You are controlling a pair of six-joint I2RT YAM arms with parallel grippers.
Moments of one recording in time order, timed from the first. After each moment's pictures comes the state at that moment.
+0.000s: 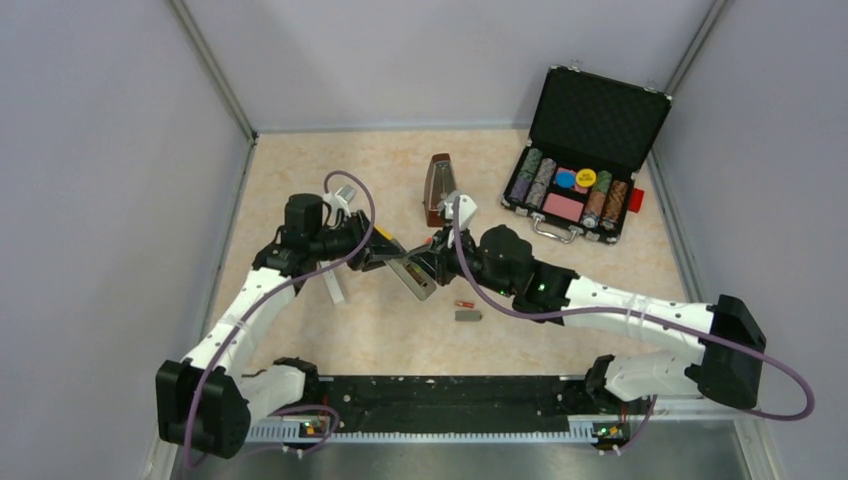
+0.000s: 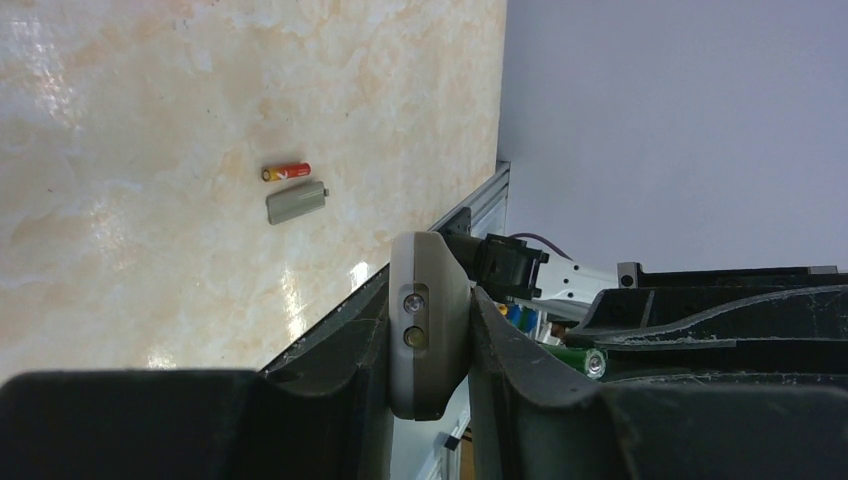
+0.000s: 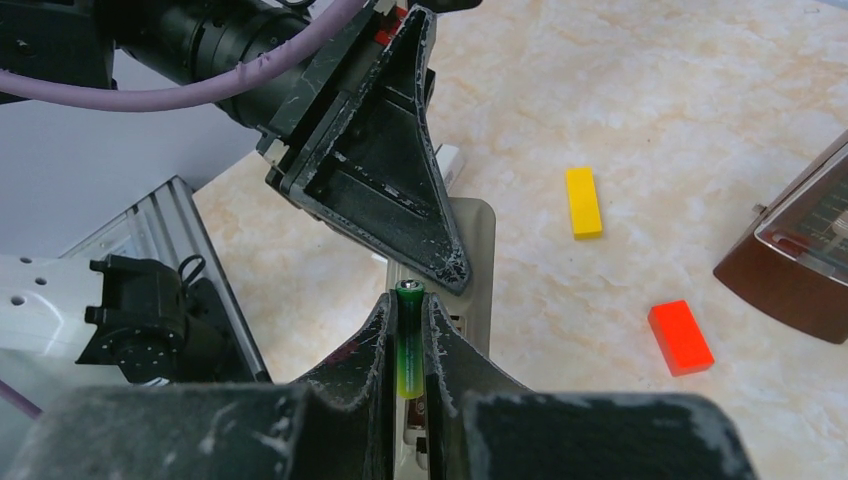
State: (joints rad) left arm -0.23 1.09 0.80 -0.31 0.80 -0.89; right arm 1.08 1.23 0.90 0.19 0.06 0.28
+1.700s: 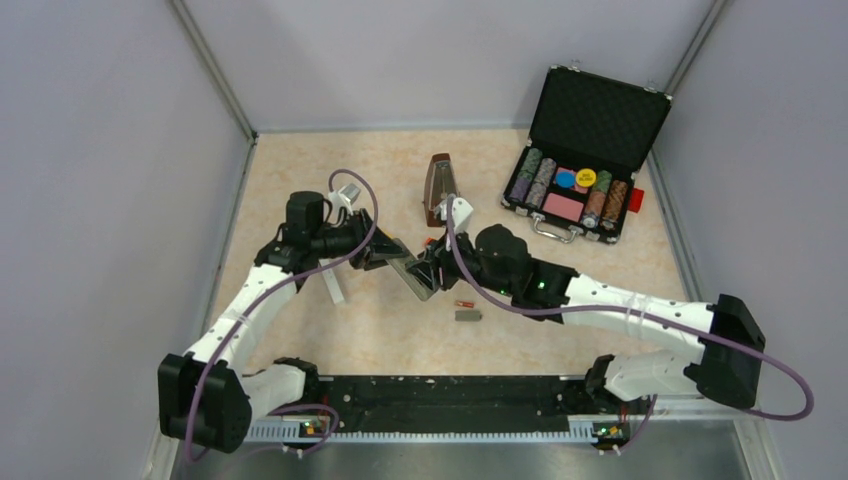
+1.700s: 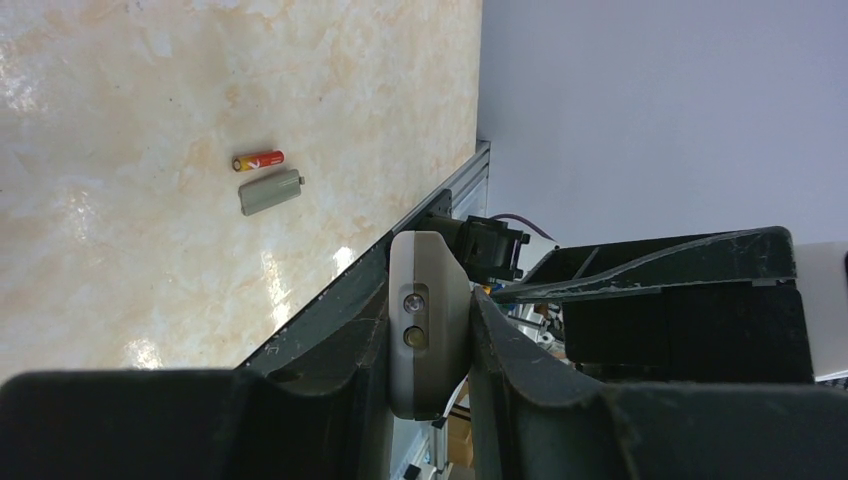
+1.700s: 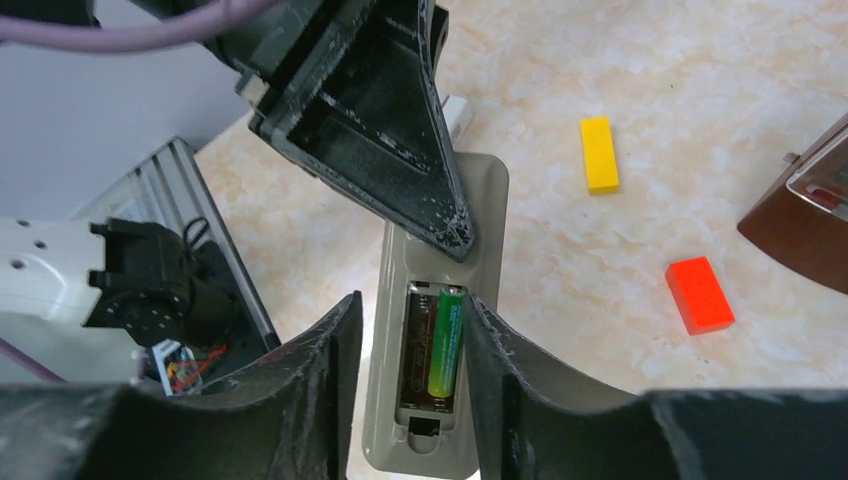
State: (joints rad) left arm -0.23 1.12 0.80 -0.29 0.88 -0.91; right arm 1.07 1.25 0.90 0.11 0.03 0.30
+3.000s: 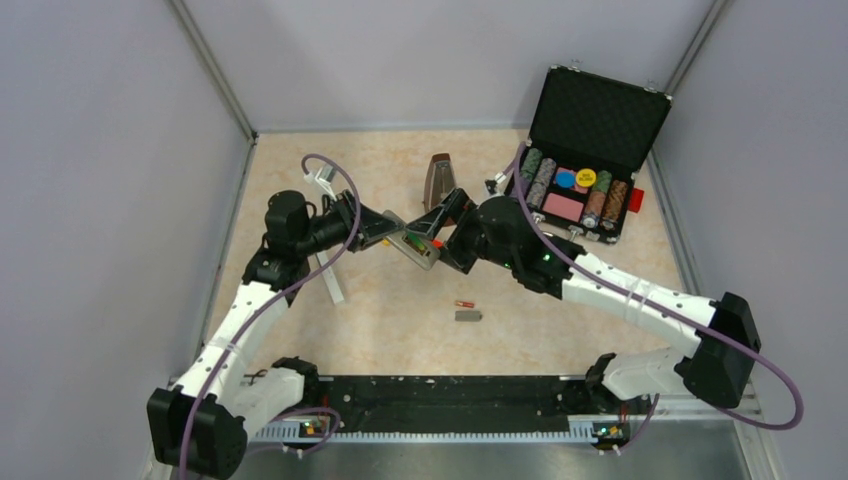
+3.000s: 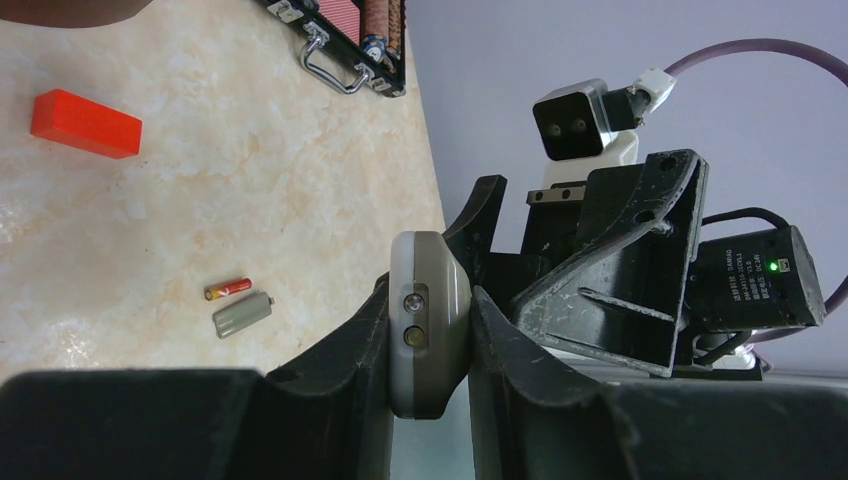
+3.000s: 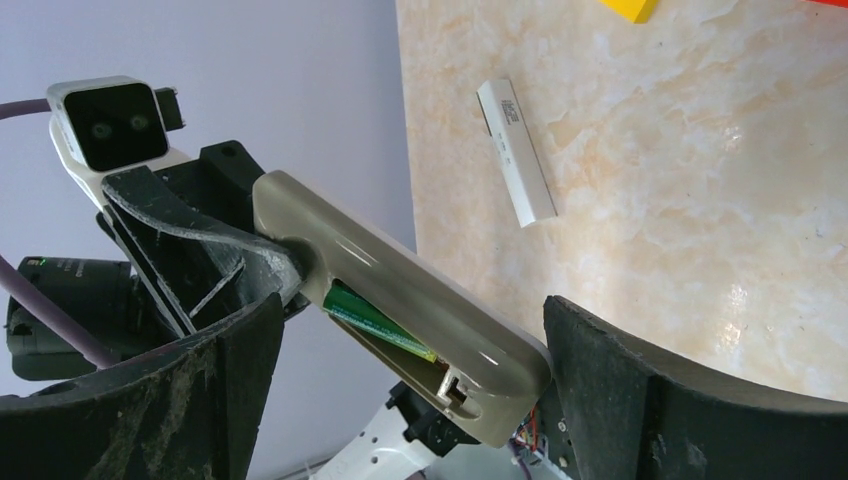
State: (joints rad) left arm -0.23 0.98 0.79 -0.04 0.74 -1.02; right arm 0.93 1.28 1.05 -0.16 0.05 1.32
